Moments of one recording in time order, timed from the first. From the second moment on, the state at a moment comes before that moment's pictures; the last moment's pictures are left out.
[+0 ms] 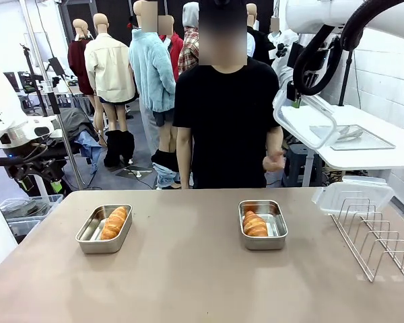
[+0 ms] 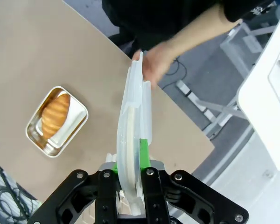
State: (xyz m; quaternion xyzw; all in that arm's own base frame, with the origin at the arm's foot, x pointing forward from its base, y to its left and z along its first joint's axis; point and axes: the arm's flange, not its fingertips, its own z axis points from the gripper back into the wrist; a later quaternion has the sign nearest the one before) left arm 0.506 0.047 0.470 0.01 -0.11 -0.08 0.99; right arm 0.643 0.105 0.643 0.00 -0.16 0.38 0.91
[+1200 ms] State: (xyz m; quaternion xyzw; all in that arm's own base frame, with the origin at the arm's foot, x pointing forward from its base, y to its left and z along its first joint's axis) left arm 0.506 0.047 0.470 0.01 -0.11 -0.08 0.99; right arm 0.642 0.102 0.644 0.00 -0.16 0.37 0.91
